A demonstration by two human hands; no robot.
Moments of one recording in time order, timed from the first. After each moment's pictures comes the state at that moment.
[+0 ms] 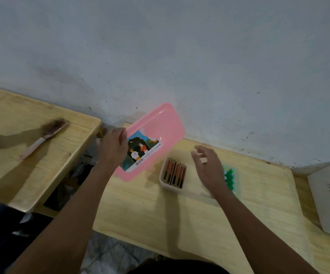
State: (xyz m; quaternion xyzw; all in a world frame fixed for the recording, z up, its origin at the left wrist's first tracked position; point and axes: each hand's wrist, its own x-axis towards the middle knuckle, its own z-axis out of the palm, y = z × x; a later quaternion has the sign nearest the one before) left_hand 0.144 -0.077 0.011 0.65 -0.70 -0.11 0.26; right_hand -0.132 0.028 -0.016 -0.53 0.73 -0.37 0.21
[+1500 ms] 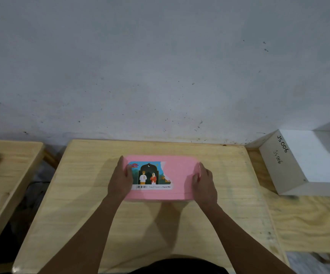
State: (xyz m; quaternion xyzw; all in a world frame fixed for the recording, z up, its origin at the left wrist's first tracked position) left_hand 0.003 -0.034 -0.068 0.62 -0.67 -0.36 0.18; right_hand -0.219 0.101 -0.069 -0.35 0.87 -0.27 0.20
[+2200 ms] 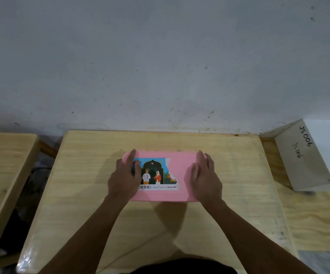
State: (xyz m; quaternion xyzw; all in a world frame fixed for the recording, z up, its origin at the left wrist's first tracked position) left_hand -0.004 -0.041 -0.077 0.61 -0.75 -0.24 0.08; right_hand -0.215 0.076 -0.090 -0.42 0.87 -0.22 0.13
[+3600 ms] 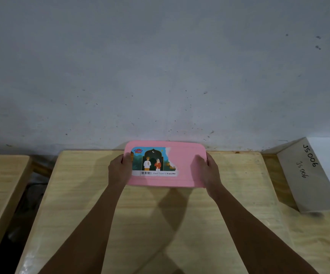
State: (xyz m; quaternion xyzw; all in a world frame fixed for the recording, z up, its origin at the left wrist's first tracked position) left_hand -0.045 -0.139 -0.080 0.66 -0.60 -0.40 0.22; right_hand -0.278 -0.006 -0.081 -0.18 0.75 -0.50 0.39
